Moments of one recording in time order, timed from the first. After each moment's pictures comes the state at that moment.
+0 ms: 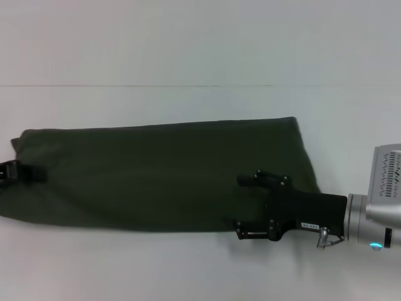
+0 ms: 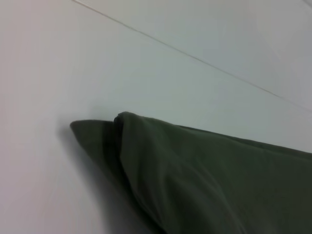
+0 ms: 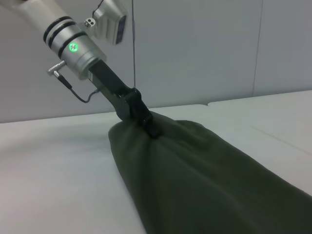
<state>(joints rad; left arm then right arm) -0.54 -1.90 0.58 0.65 2.33 1.27 -2.29 0.62 2.10 -0.80 -0.28 -1.83 -1.31 0.85</state>
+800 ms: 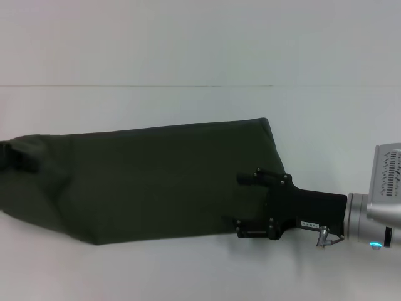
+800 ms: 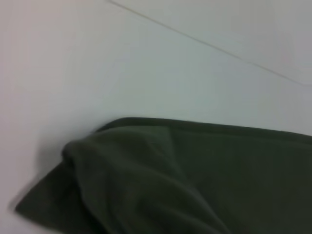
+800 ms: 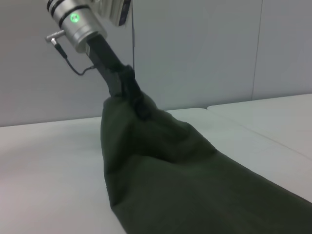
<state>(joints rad) -0.65 -1.85 0.48 0.75 2.56 1.51 -2.46 0.62 2.10 -0.81 -0.28 -1.82 -1.31 0.84</state>
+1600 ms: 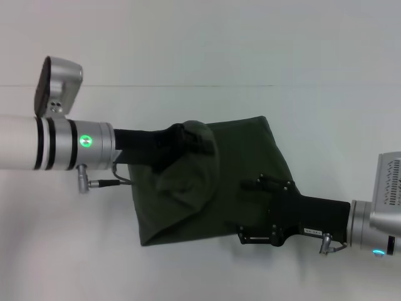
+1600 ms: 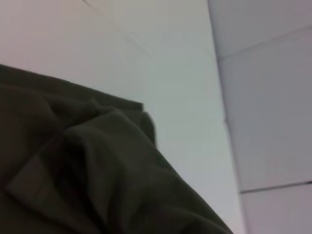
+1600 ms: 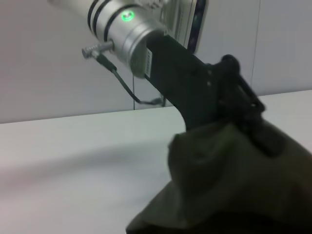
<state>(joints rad) -0.85 -2.12 0.47 0.53 2.33 1.37 -2.53 0.60 2.10 -0.80 -0.27 -1.82 -1.31 0.82</state>
